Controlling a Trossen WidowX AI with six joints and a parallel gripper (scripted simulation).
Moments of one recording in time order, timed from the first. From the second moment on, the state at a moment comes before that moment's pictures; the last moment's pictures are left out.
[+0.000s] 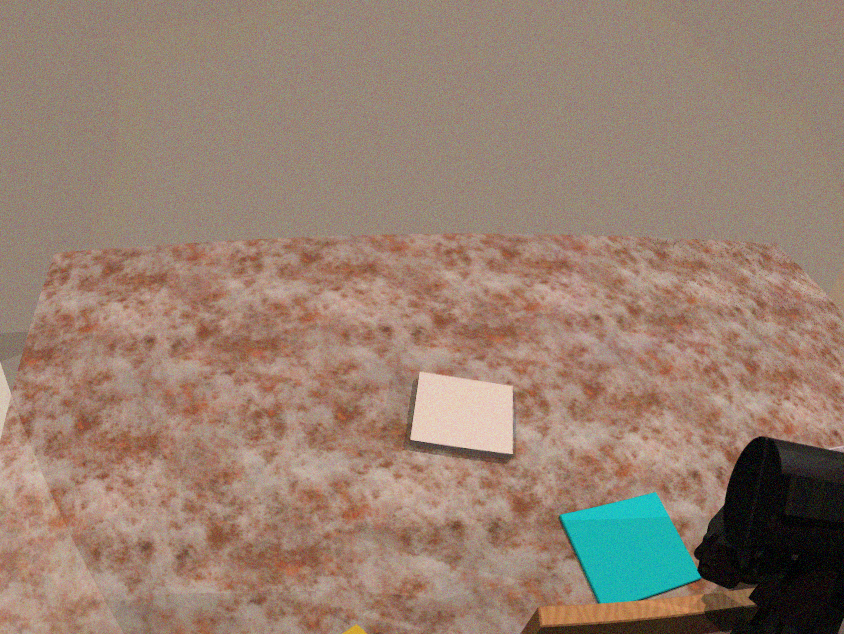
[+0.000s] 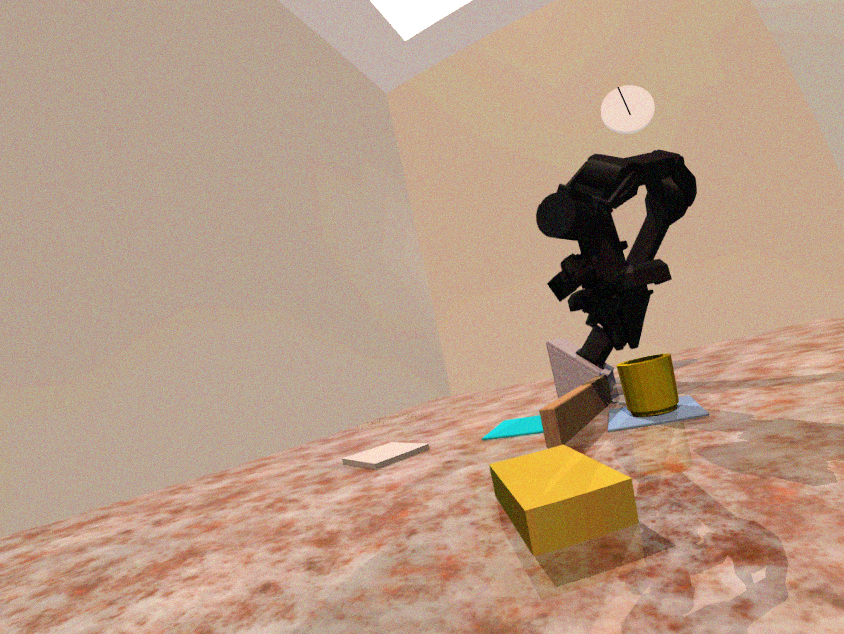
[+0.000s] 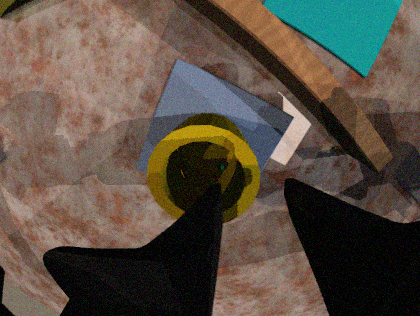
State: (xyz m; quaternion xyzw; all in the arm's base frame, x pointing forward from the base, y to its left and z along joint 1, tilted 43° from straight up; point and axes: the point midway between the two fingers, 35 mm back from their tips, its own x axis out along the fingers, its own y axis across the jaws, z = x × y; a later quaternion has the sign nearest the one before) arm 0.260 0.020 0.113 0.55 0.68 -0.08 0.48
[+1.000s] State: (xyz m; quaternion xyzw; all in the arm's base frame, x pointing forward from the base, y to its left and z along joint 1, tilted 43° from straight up) arm 0.262 0.054 0.078 0.55 0.68 -0.08 0.48
